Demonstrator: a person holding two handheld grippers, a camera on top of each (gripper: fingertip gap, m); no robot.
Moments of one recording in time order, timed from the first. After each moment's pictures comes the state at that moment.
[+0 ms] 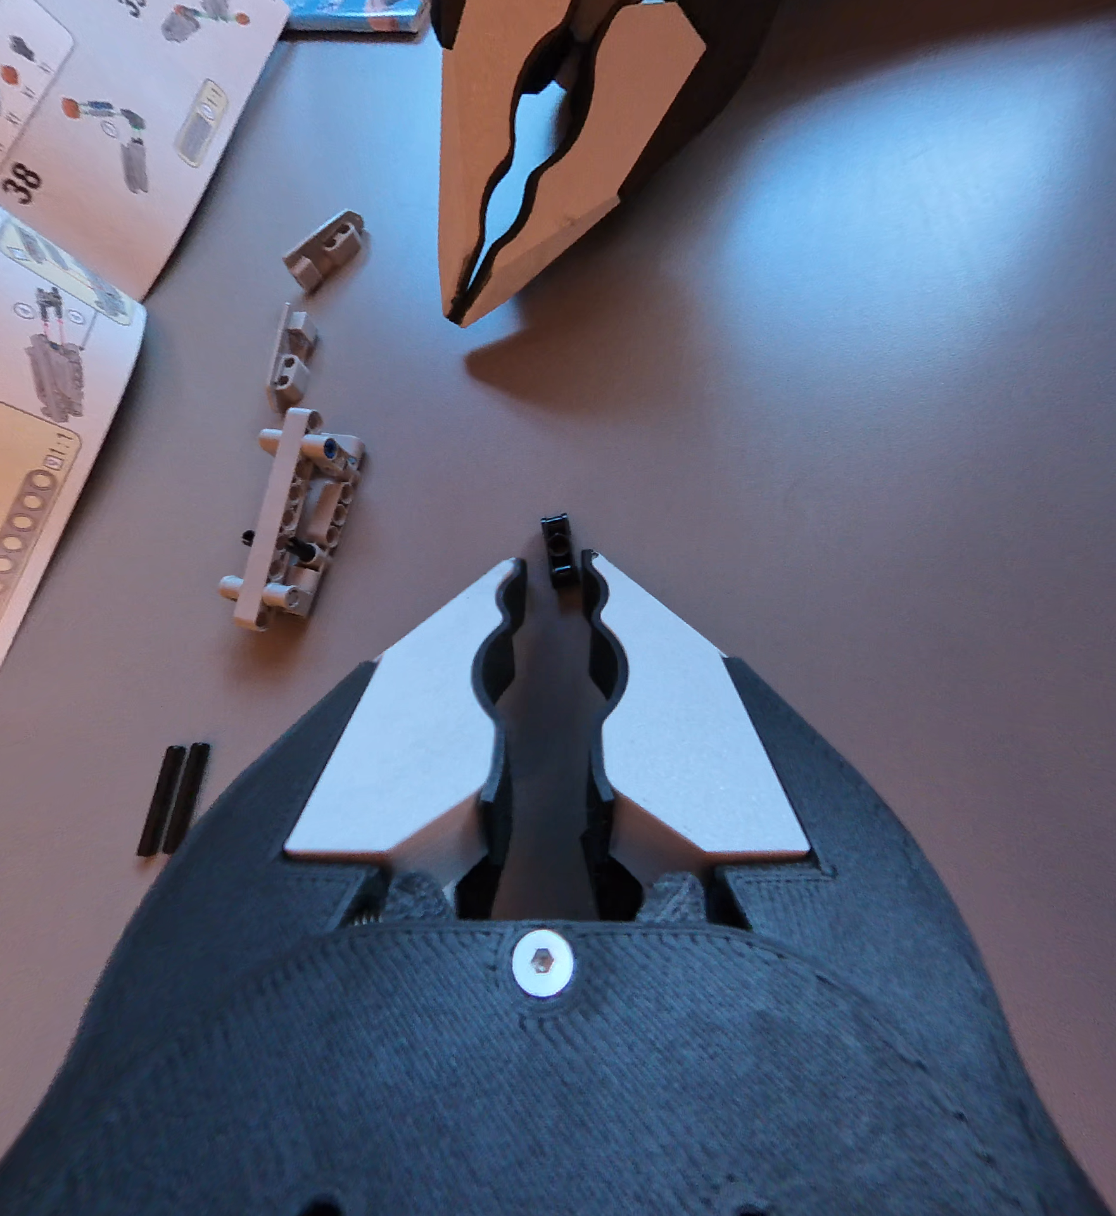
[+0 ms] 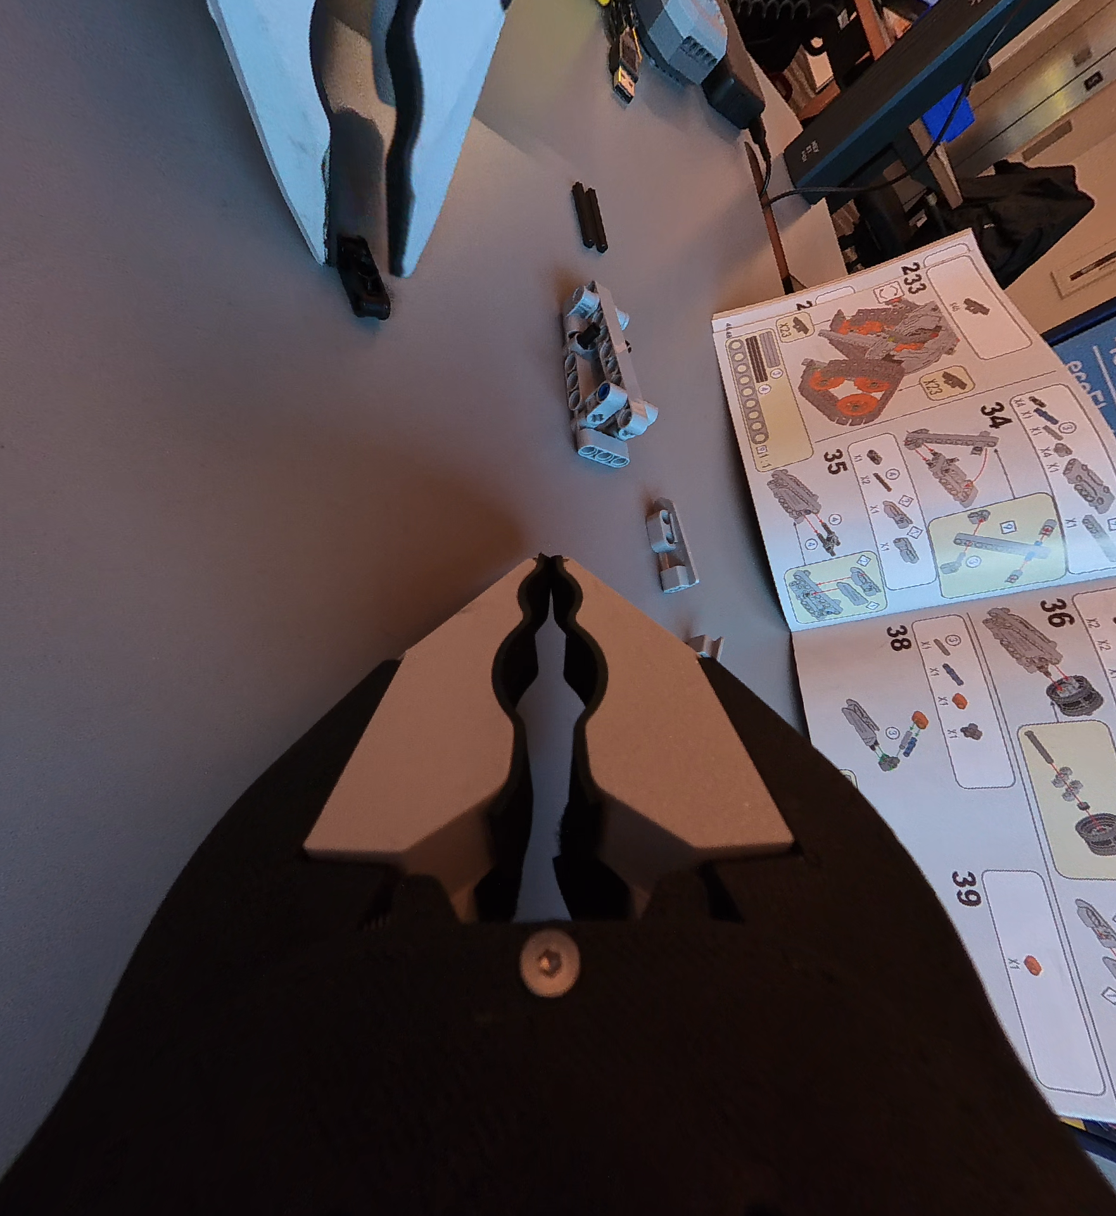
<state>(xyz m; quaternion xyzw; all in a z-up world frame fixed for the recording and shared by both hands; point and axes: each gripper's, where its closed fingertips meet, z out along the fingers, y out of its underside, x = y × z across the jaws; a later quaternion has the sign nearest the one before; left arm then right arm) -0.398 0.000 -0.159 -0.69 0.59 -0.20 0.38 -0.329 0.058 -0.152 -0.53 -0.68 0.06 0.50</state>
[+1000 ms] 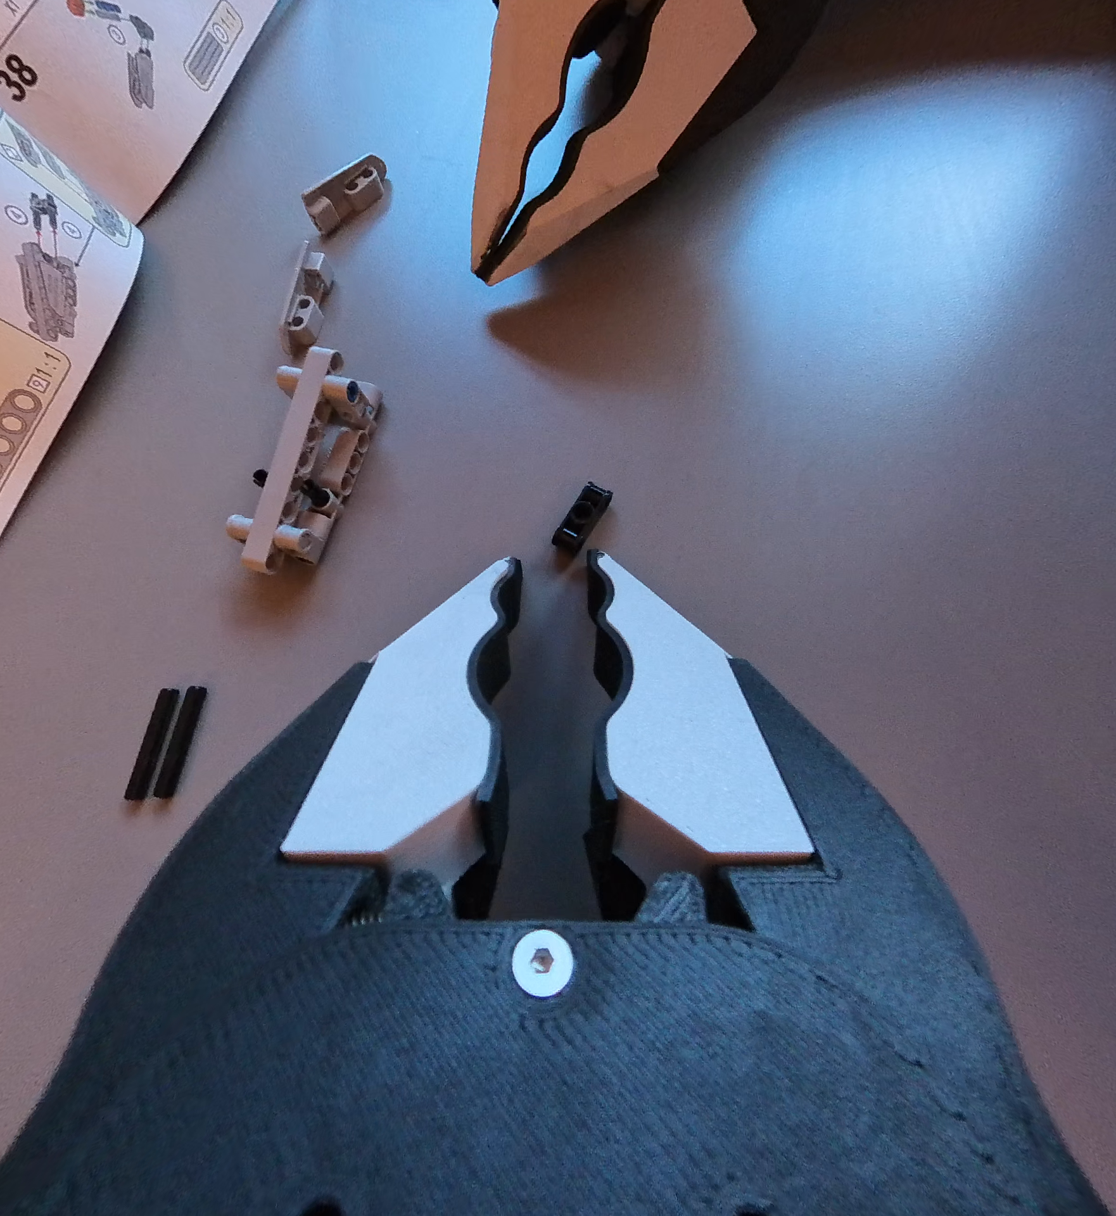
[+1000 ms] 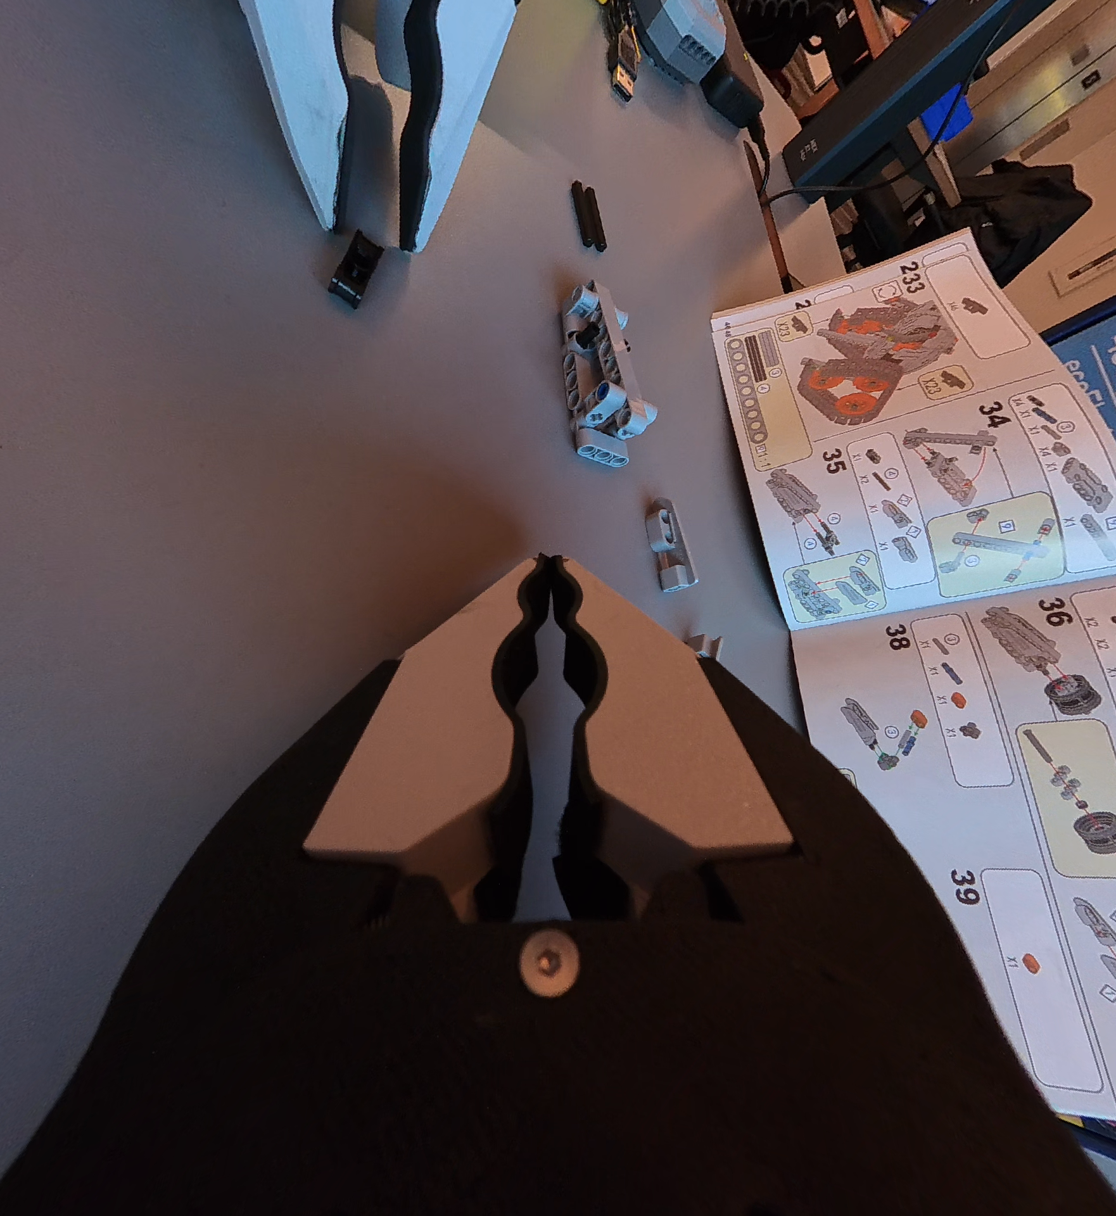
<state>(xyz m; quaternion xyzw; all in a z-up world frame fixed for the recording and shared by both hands) -0.412 0.003 -0.160 -0.71 0.56 -0.22 0.36 -0.329 0.059 -0.152 -0.53 -0.68 0.06 0.50</state>
